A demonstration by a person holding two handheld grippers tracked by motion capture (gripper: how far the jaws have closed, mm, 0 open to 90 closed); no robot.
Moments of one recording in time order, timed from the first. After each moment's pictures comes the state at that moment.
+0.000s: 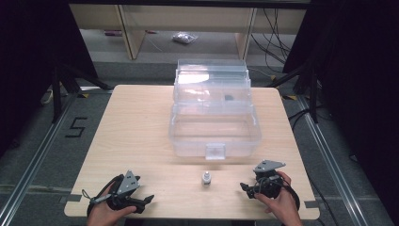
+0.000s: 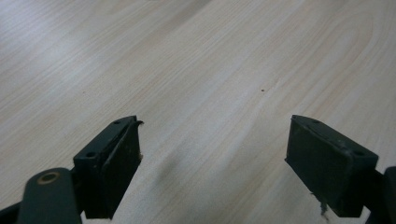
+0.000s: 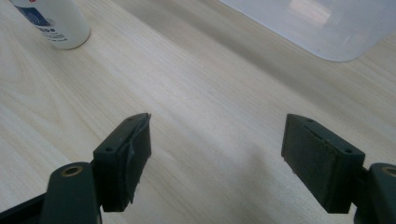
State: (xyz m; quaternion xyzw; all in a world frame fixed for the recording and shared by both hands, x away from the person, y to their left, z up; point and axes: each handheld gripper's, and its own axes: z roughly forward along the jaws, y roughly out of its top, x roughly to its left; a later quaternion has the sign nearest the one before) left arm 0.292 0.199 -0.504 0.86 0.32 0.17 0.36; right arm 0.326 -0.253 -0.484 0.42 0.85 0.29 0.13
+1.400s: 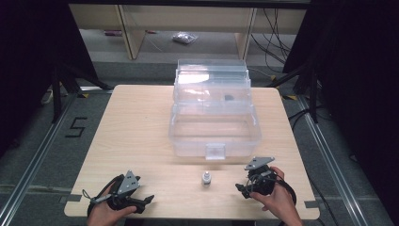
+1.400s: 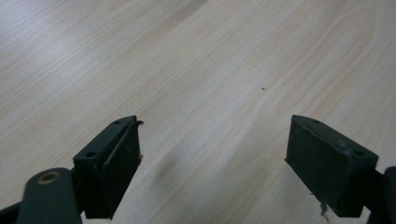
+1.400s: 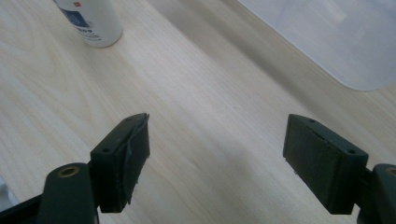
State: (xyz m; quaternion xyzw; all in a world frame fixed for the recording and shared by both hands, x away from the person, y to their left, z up) left arm 0.294 0.200 -0.504 0.87 0.31 0.17 0.35; right arm 0.332 -0.231 -0.466 0.36 0.89 0.25 0.13
